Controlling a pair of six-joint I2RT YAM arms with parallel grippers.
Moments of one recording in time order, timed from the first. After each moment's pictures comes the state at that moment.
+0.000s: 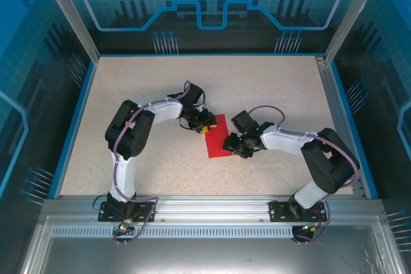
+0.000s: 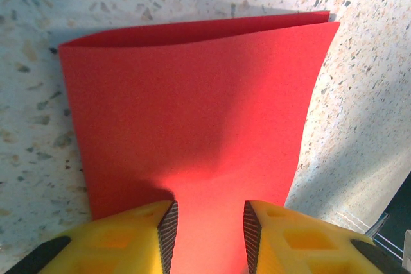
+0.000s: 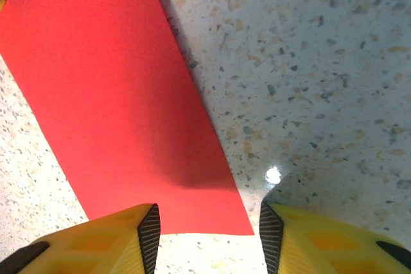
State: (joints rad) left arm -0.47 2.06 1.32 -0.43 0.53 -0.85; right arm 0.63 1.59 0.79 -0.39 -0.22 0.96
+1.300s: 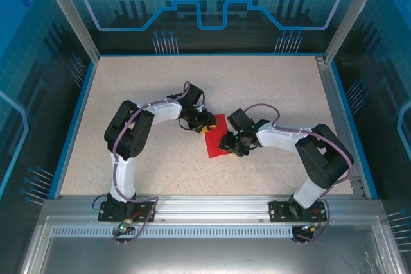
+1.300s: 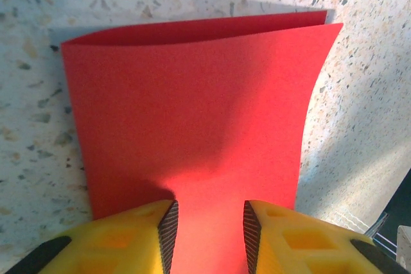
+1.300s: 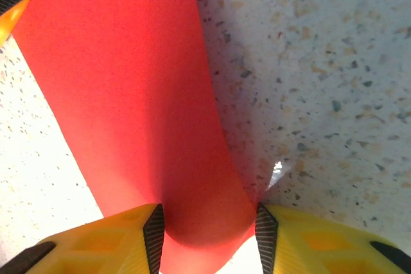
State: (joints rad) left arm -0.47 2.05 1.30 -0.40 0.53 -0.85; right arm 0.64 1.65 0.85 -0.39 -0.24 0.96
